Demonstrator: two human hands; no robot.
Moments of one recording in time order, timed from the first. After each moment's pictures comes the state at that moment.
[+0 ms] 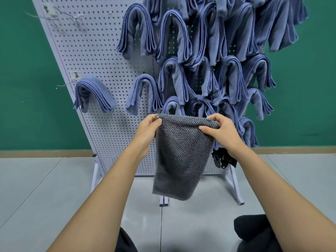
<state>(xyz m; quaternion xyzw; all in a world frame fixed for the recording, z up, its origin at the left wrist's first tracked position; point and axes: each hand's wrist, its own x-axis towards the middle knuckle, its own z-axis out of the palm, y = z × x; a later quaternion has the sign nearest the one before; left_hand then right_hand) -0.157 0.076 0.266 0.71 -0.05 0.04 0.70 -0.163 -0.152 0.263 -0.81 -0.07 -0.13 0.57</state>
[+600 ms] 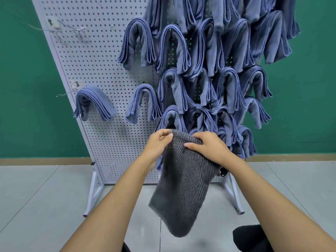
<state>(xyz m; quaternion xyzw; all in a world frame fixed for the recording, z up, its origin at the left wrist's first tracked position) -0.153 0.057 0.253 0.74 -0.06 0.01 0.67 -0.162 -0.131 0.266 -0.94 -0.16 -0.10 0.29</state>
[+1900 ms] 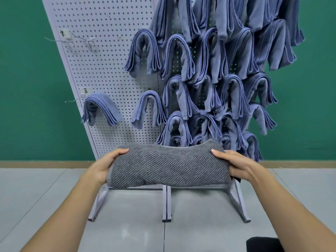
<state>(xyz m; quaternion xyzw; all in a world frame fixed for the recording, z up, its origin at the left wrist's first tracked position) -0.158 0.202 0.236 0.53 0.15 -0.16 0.82 -0.155 -0.187 0.238 -0.62 0.06 0.20 0.75</state>
